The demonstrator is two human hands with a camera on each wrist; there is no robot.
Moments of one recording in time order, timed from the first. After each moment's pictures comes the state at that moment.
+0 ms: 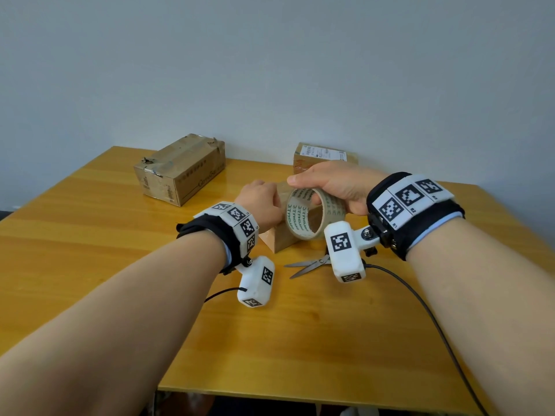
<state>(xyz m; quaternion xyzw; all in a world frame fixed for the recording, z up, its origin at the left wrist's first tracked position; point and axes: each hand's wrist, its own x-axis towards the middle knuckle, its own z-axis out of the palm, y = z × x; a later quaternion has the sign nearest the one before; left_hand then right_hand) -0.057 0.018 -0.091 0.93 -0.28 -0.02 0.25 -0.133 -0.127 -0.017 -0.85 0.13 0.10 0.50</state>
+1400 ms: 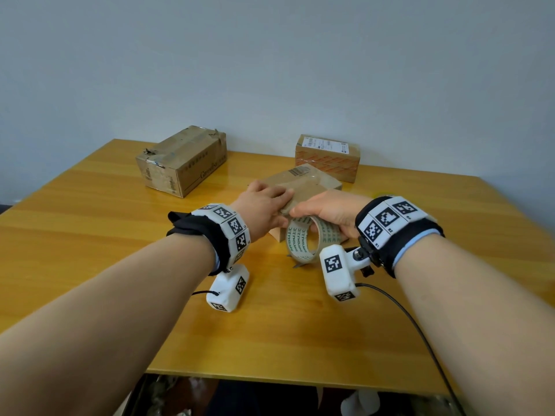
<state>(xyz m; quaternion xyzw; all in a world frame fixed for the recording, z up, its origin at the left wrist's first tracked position) -0.055 0.039 -0.117 0.90 -0.44 0.03 0.03 -0.148 -0.112 -0.067 -0.83 0.23 0.14 0.49</state>
